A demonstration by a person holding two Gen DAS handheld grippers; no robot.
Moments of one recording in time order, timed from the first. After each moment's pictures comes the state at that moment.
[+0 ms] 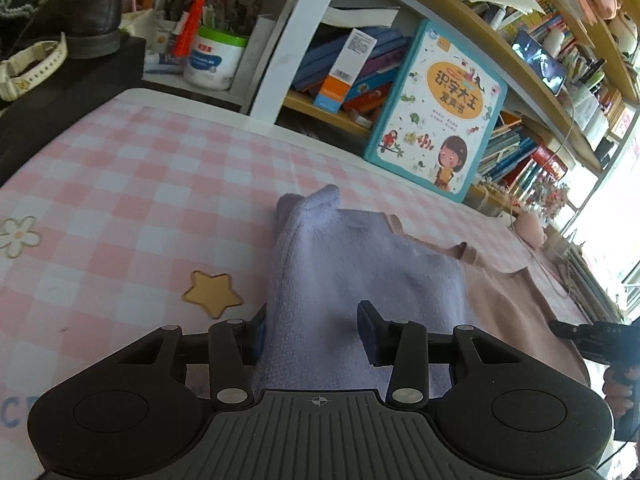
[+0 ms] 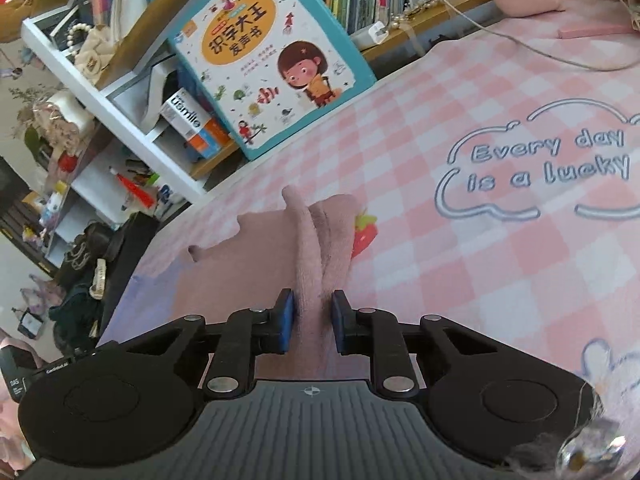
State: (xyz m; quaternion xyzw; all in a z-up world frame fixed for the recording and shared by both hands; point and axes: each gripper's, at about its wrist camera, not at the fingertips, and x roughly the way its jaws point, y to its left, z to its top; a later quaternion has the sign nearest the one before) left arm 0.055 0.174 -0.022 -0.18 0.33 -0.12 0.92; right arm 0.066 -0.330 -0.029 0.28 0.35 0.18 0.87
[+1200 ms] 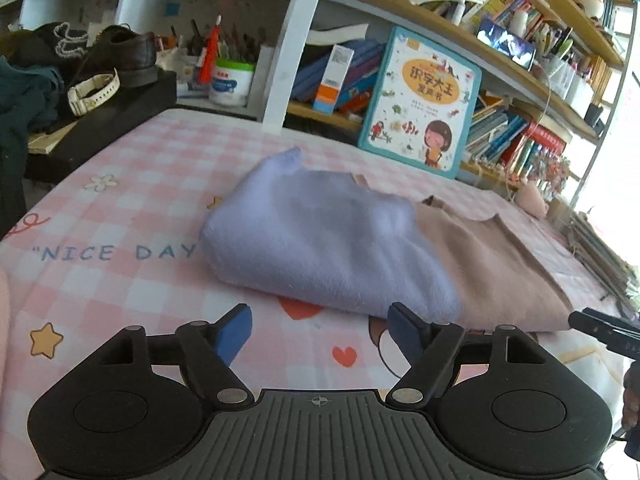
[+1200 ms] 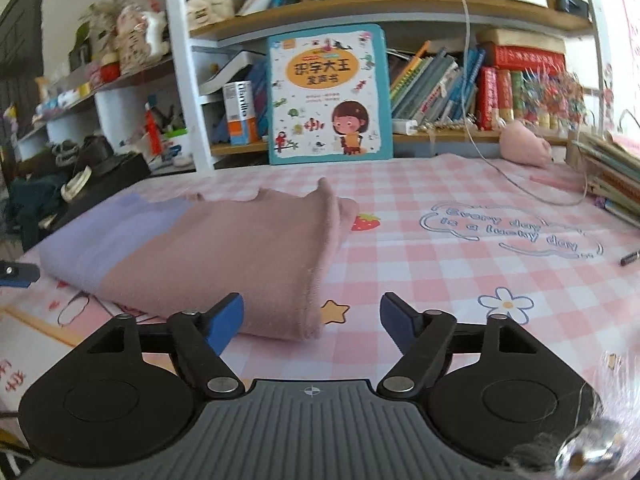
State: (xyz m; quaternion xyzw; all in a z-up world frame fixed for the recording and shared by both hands) left arm -0.070 0.119 0.000 -0.12 0.31 -0.06 0.94; right arm -0.080 -0.269 -0.016 0.04 0.24 0.13 0.96
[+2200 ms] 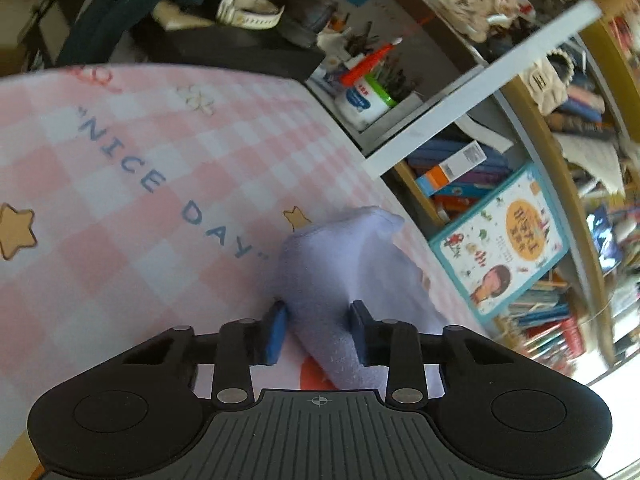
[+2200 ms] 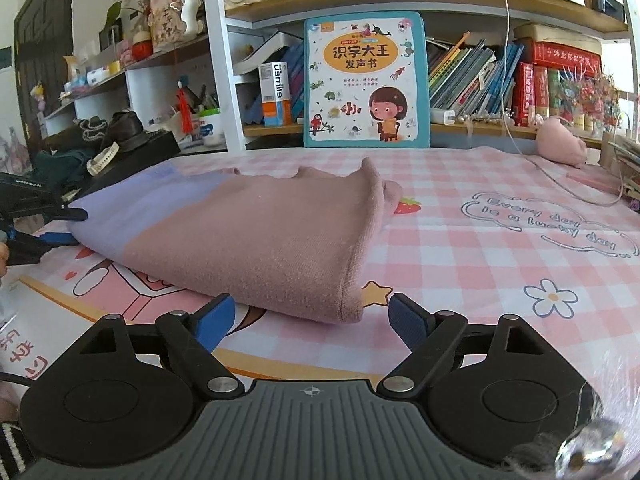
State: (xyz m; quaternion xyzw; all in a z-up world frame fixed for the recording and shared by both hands) left arm -0.032 0.175 -0.032 -0.43 0.26 0.05 0.86; right arm -0.078 -0.253 -0.030 0.02 0.25 0.17 0.95
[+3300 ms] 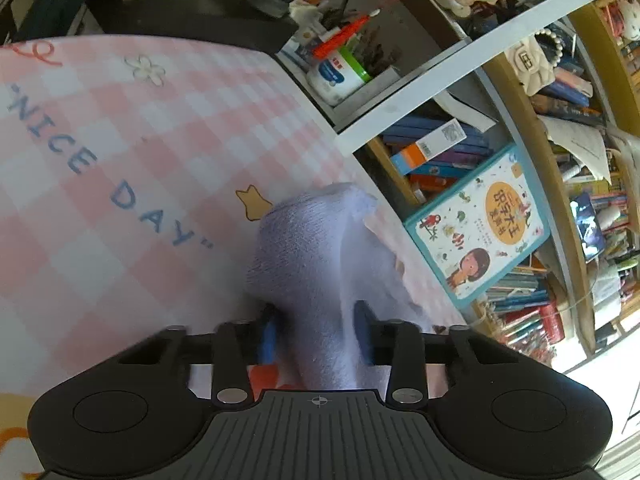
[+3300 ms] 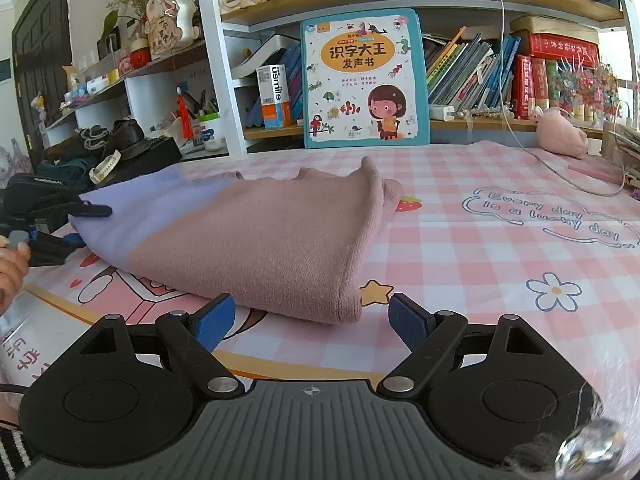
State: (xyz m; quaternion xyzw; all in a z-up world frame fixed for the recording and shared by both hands) left arm -0.006 0.158 -0.041 -0.42 0.27 0.01 0.86; right arm -0.076 -0.259 -0.031 0.04 0.25 0.18 0.95
